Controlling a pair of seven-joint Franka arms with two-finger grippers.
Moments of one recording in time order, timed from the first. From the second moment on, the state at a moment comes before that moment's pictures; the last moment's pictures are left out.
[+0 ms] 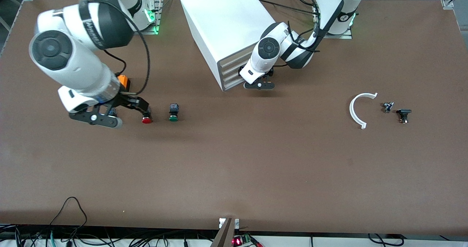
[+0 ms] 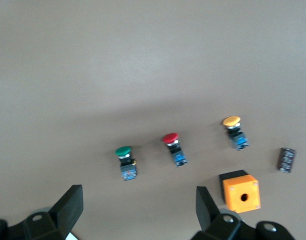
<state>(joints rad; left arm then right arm) -0.46 0.44 -0.36 -2.09 -0.13 2.40 -0.74 0.31 0.34 -0.01 -1.38 -0.05 1.66 0.49</state>
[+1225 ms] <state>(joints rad) 0.03 0.07 -0.15 -1.65 -0.13 1.74 -0.25 0.25 0.15 -0.27 -1.41 -0.06 1.50 -0.04</state>
